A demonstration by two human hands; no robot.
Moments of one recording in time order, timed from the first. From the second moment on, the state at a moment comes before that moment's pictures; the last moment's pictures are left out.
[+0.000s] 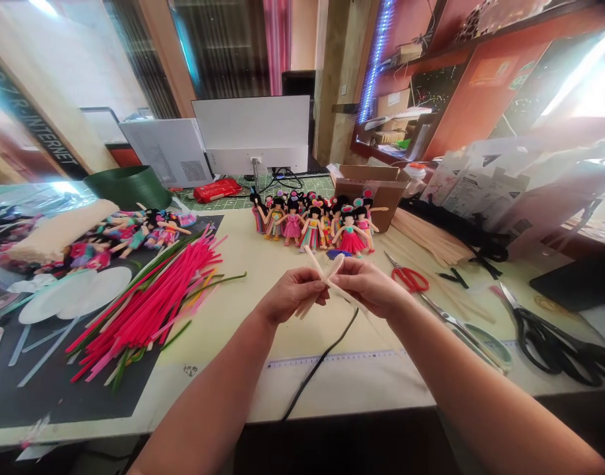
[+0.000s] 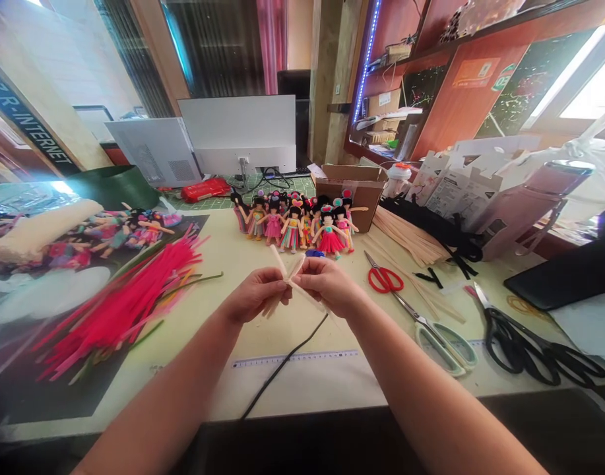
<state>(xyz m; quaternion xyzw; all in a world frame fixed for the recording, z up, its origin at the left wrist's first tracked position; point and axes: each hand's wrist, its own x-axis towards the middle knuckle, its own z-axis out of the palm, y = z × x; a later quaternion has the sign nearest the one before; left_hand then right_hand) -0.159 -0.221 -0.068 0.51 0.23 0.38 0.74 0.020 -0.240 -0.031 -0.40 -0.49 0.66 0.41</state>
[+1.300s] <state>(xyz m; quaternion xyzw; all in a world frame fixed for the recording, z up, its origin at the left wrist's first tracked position) -0.151 -0.220 -0.070 0.52 0.29 0.47 0.65 -0.008 -0.236 -0.039 -0.43 -0.38 0.66 0.49</state>
